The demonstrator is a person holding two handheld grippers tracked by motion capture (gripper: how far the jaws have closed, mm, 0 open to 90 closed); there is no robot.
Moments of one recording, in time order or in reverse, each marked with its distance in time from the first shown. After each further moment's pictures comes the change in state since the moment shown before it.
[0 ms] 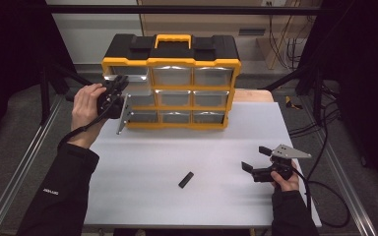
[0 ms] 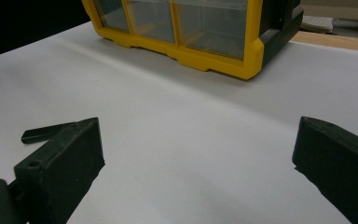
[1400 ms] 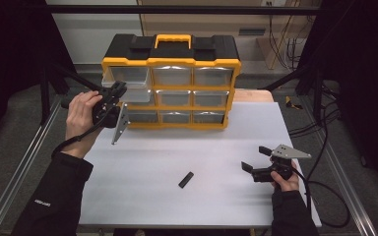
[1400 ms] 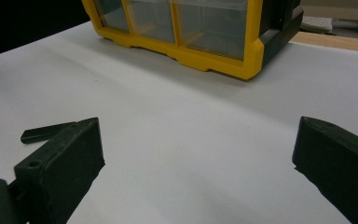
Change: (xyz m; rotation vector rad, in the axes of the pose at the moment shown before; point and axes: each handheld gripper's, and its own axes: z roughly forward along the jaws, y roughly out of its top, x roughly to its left) left arm -0.004 0.002 -0.026 -0.026 0.008 0.001; right arm 0.000 0.000 0.000 0.001 0.000 -0.003
